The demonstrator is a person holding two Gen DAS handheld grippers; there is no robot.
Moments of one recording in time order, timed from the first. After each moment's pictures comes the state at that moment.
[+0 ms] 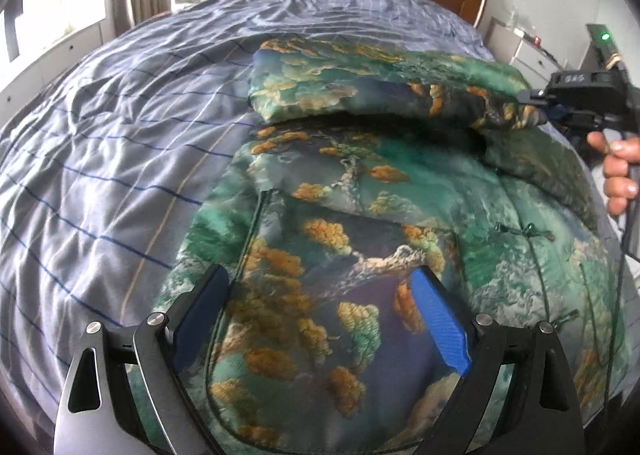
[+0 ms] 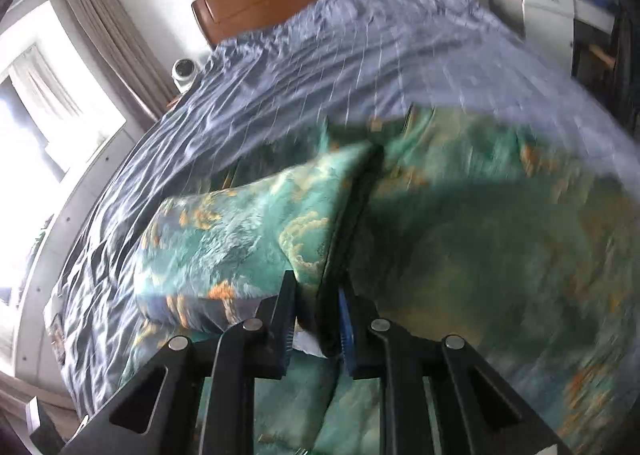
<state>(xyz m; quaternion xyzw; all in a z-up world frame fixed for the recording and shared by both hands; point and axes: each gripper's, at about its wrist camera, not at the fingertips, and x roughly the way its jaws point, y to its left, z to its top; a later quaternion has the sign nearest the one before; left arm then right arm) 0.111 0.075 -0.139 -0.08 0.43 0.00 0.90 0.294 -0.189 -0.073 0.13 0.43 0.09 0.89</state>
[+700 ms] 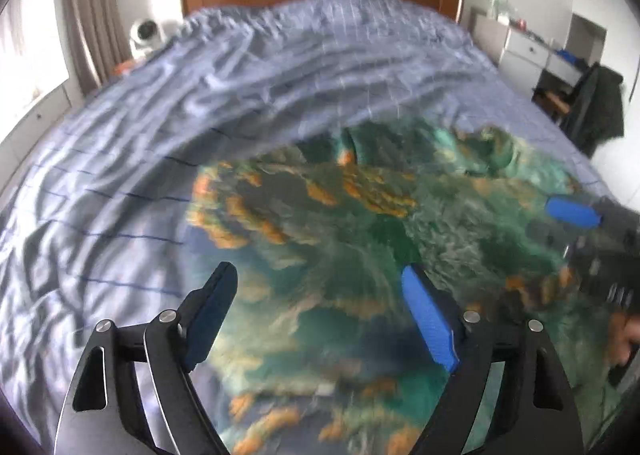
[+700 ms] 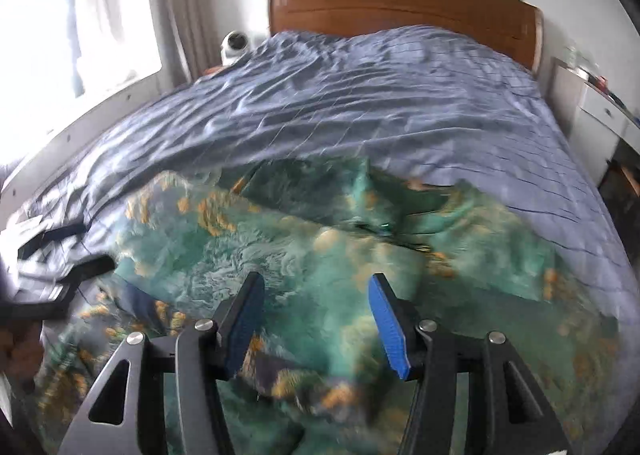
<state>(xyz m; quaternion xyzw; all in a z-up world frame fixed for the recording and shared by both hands) 0.304 0.062 -0.114 0.00 0.42 -0.03 0.91 0.329 -0.142 -0.081 -0.05 0.38 0.15 0.91</state>
